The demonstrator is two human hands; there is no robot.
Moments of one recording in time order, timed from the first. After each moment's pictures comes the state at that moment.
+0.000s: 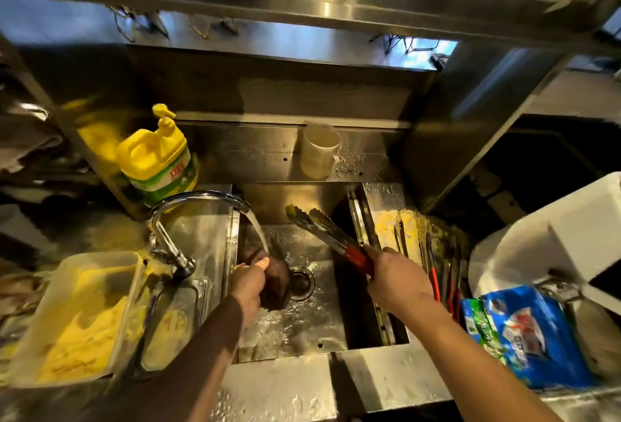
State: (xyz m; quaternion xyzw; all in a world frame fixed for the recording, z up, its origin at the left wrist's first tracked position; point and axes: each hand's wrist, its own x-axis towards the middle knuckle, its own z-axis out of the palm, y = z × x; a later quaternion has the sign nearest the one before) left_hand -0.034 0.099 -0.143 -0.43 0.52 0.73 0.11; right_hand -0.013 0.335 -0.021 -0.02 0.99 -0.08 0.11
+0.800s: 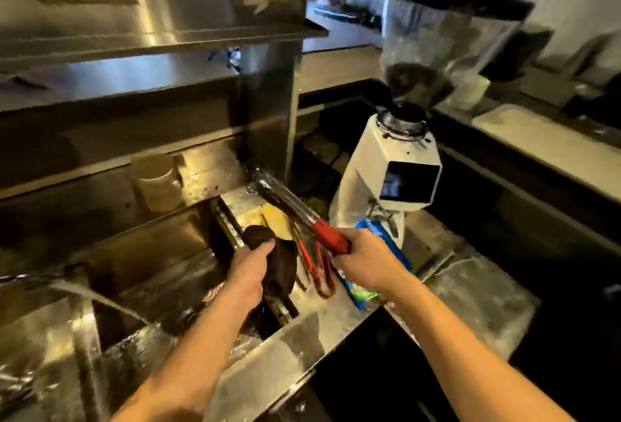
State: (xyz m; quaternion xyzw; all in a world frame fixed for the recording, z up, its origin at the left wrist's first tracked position) left_hand -0.011 0.324 -0.037 -0.17 0.59 0.75 0.24; right_hand 0.093 0.485 0.050 0.17 0.92 -0.37 0.01
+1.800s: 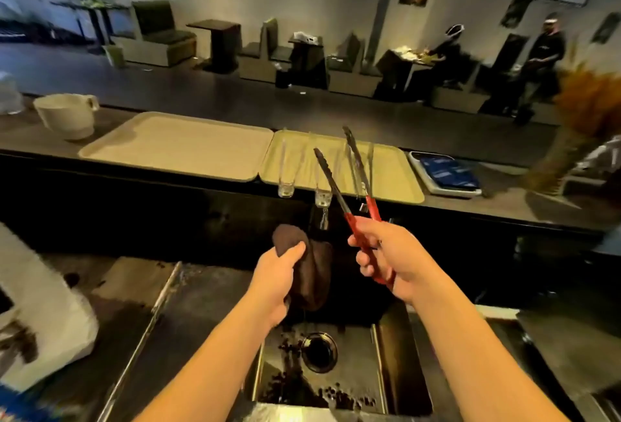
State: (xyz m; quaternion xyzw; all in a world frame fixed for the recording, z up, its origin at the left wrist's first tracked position) left_hand 0.333 0.786 0.043 0.21 0.52 0.59 0.59; right_hand 0.505 0.823 0.122 0.50 0.42 -0.67 -0.36
